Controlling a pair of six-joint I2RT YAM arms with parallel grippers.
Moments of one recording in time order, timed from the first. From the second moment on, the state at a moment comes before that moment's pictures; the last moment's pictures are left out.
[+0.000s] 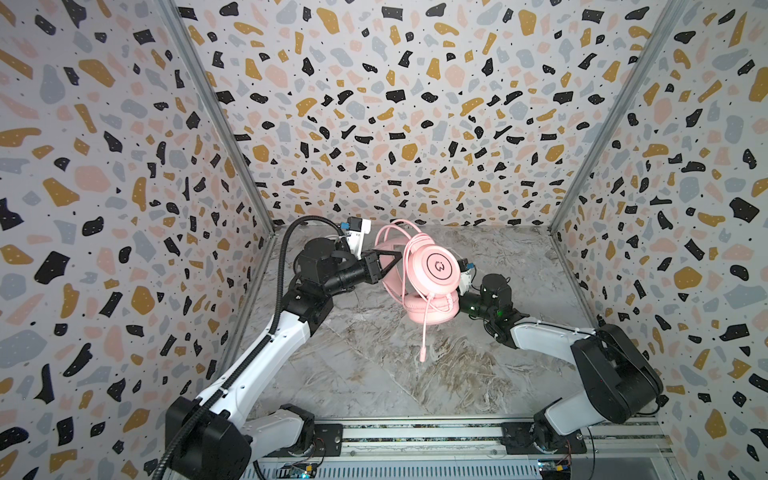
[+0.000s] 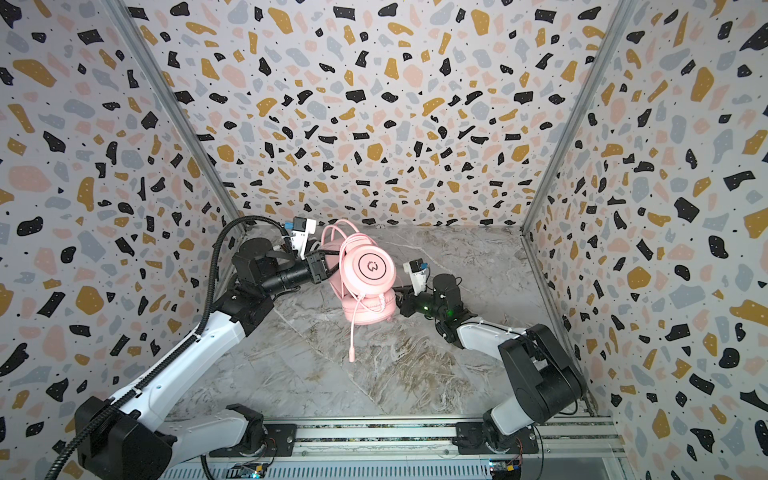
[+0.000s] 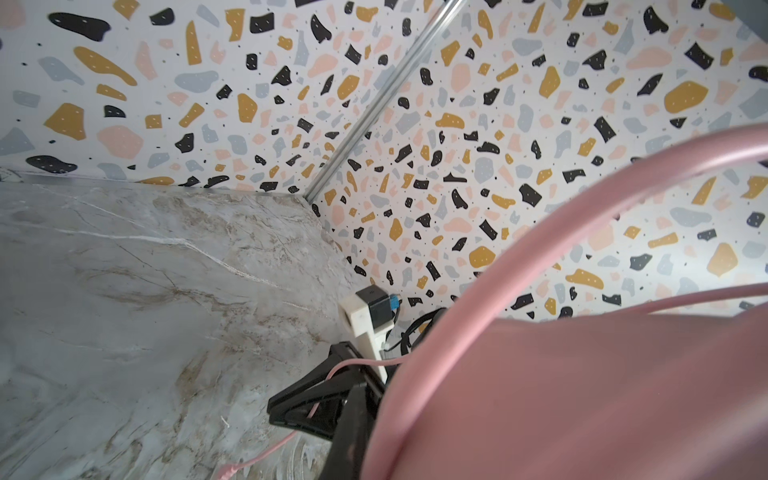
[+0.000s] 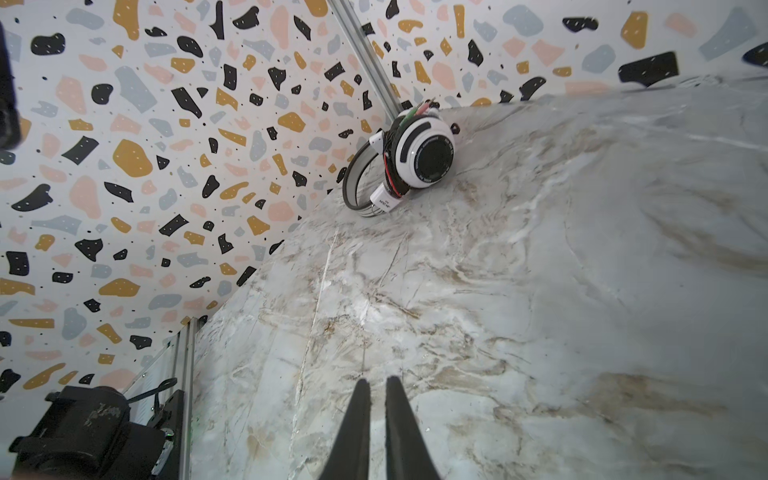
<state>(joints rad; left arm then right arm) -0.38 1.18 1.01 0.10 0.65 -0.72 0.52 1.54 0.66 0.64 -0.60 0.43</state>
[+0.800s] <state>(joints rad) -0.38 1.09 0.90 -0.18 -0.35 -1.13 0.78 1.50 0.56 0.62 -0.55 0.47</state>
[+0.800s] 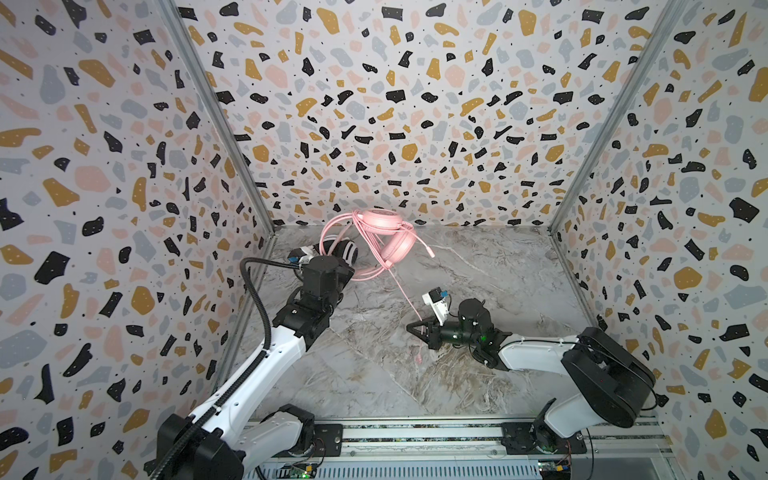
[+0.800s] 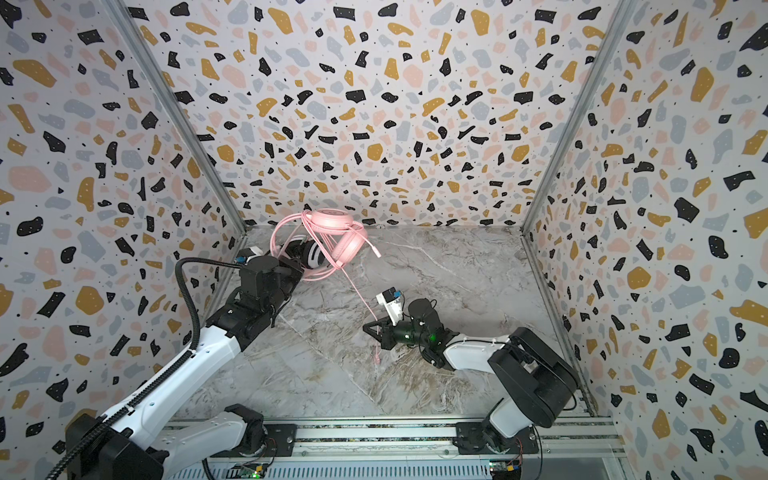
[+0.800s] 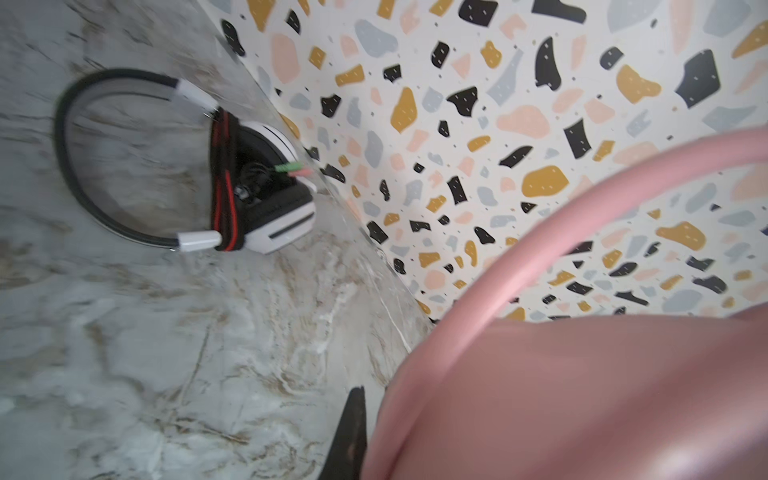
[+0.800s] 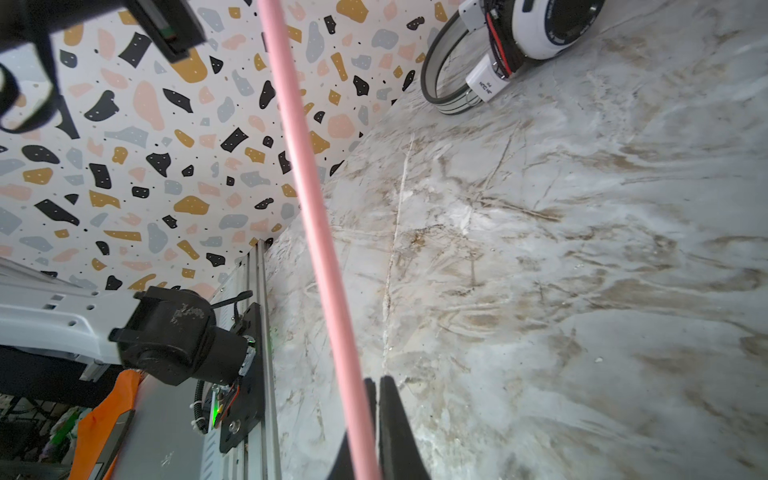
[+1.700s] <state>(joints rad) -0.48 1.19 0.78 -0.23 -0.66 -0.71 1.02 1.30 1.05 -0.28 0.09 -0.04</state>
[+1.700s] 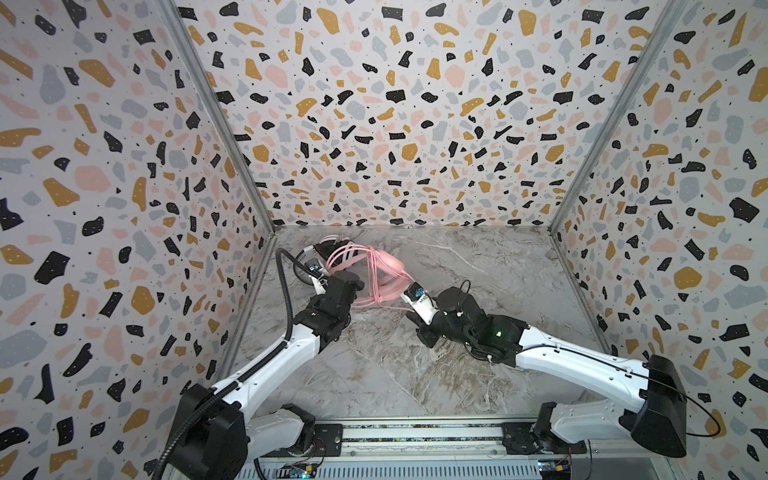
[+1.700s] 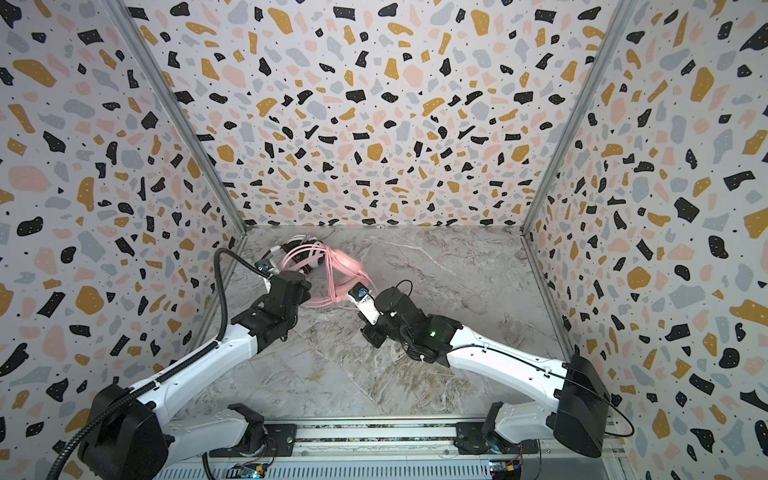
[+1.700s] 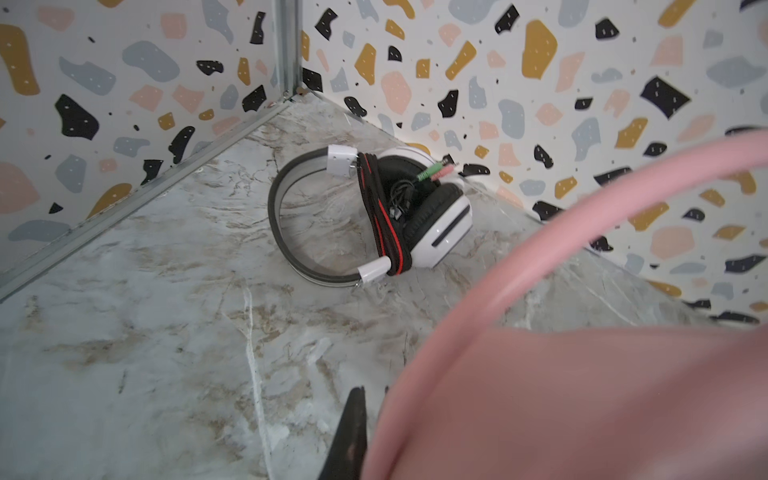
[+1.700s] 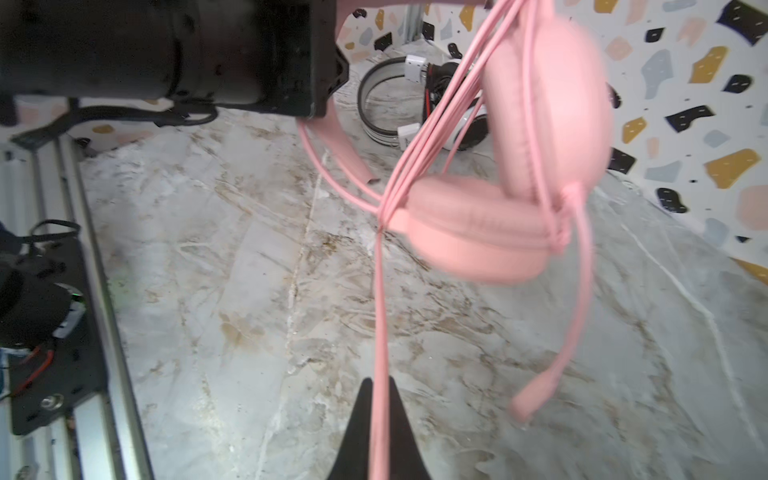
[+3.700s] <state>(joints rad) -0.49 1.11 0.71 -0.05 0.32 -0.32 0.65 1.31 0.91 0.01 -0.25 -0.10</state>
